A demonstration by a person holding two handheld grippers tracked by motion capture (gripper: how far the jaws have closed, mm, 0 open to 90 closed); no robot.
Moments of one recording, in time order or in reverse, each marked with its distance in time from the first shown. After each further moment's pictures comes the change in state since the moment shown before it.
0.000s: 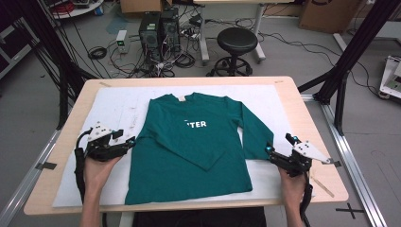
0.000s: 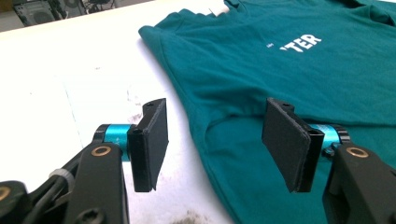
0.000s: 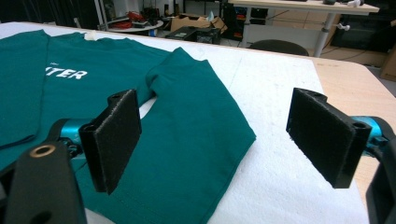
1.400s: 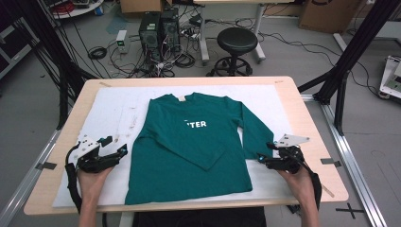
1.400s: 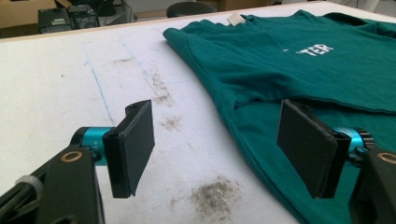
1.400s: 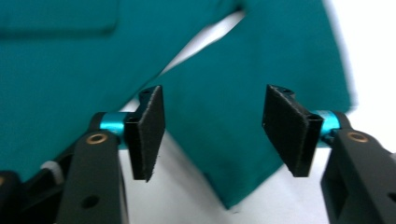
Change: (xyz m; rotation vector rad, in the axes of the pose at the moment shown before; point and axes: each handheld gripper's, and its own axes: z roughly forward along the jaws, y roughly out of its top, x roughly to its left) left arm 0.017 -0.047 -0.012 -0.146 0.033 -0.035; right arm 0.008 0.024 0.018 0.451 0.334 -0.230
